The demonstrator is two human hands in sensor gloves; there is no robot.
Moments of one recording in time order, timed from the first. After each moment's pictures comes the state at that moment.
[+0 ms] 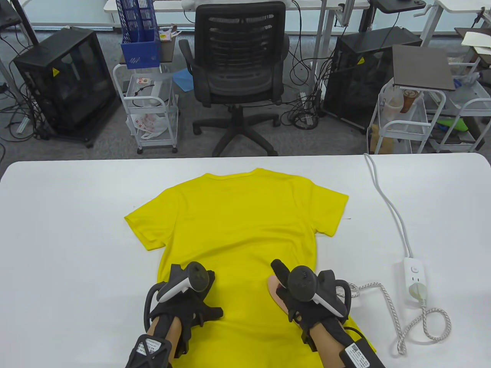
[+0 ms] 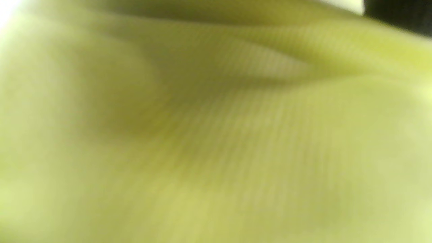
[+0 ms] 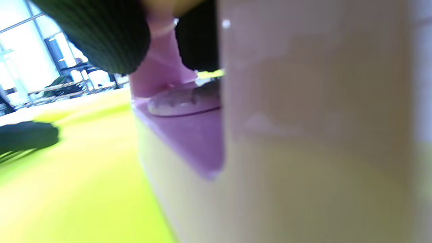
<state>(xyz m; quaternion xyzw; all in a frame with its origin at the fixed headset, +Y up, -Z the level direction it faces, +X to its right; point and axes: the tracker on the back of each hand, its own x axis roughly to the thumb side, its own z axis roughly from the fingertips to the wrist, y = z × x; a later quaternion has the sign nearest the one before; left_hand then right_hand) -0.191 -0.784 -0.342 -0.33 -0.04 0.06 0.94 0.096 -0.726 -0.308 0.09 0.04 0.99 0.12</state>
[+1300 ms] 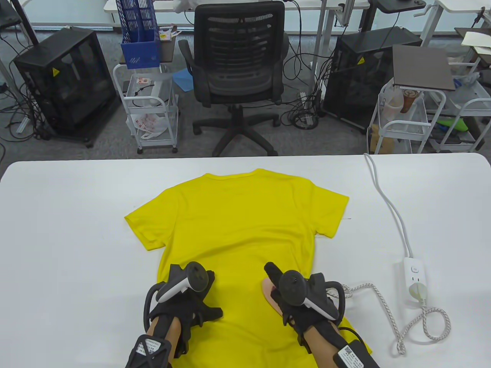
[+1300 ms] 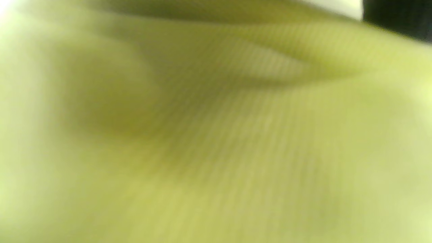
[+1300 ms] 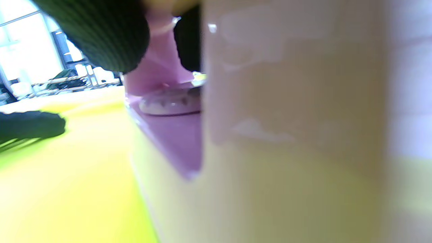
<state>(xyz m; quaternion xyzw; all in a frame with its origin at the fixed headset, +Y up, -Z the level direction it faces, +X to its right) -0.192 -0.784 -0.342 -0.33 -0.04 0.07 0.94 0.103 -0.725 -0.310 0.07 0.03 0.99 0.12</state>
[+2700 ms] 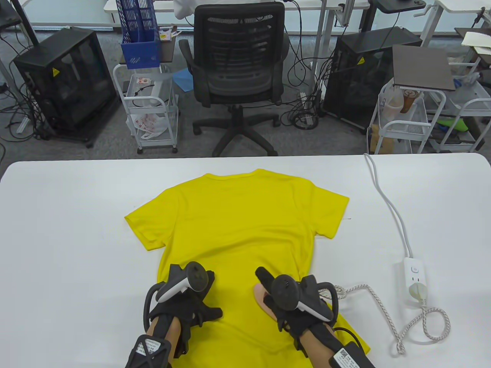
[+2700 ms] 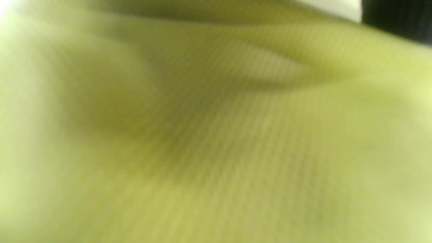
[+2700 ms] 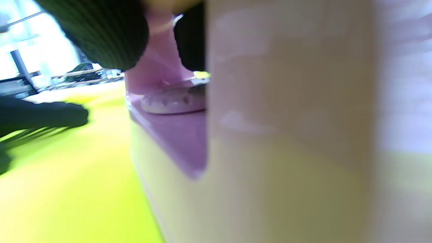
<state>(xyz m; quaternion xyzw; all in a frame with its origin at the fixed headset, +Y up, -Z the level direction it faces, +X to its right) -0.193 -0.783 -0.342 -0.33 -0.04 0.07 0.94 0.098 -0.724 -0.307 0.09 0.04 0.99 0.12</state>
